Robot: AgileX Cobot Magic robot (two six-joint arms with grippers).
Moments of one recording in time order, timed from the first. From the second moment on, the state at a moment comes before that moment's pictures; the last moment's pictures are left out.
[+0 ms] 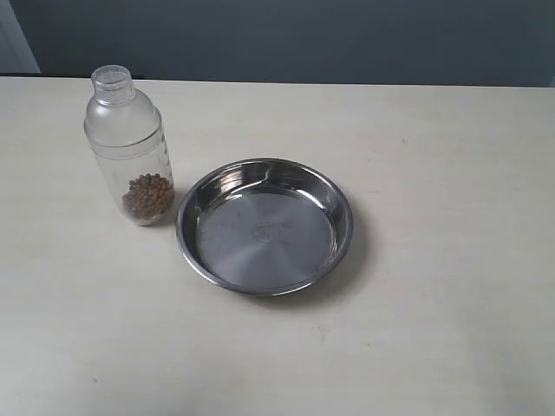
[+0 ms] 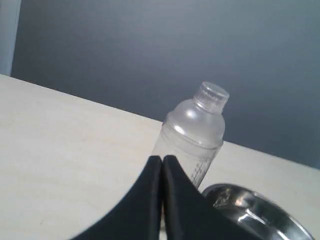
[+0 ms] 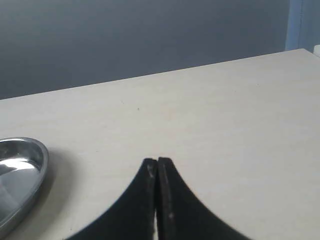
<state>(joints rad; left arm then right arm) 0.06 0.00 0.00 -0.44 0.10 0.03 -0.05 0.01 0.00 0.22 0.31 -0.02</state>
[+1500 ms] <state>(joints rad) -0.02 1.04 -0.25 0.45 -0.73 -0.37 -0.05 0.01 0.00 0.22 0.31 -0.02</state>
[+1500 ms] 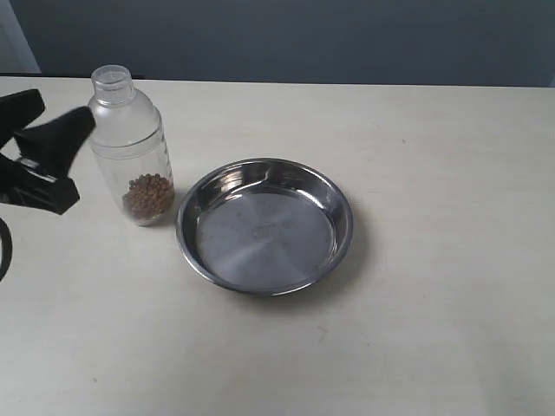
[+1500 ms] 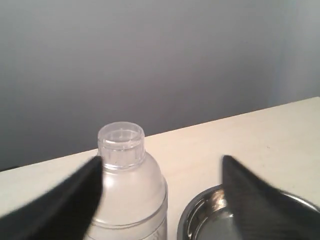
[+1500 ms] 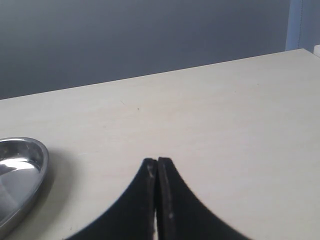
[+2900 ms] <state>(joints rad) -0.02 1.70 -0.32 0.24 -1.21 -0.08 -0.05 0.01 0.00 0.22 0.31 -0.02</state>
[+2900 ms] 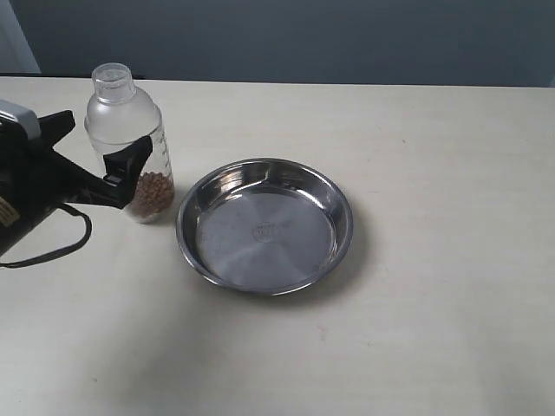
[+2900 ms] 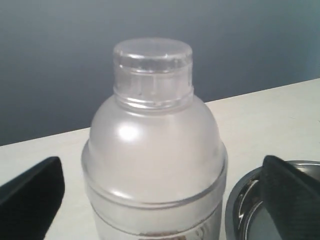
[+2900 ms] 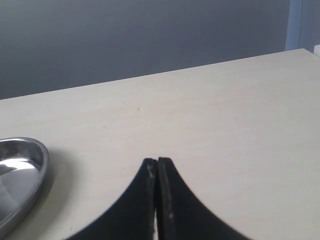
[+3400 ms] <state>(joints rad) -0.02 1.89 -0.46 0.24 -1.21 -0.07 -0.05 0.01 0.00 0.22 0.31 -0.02</state>
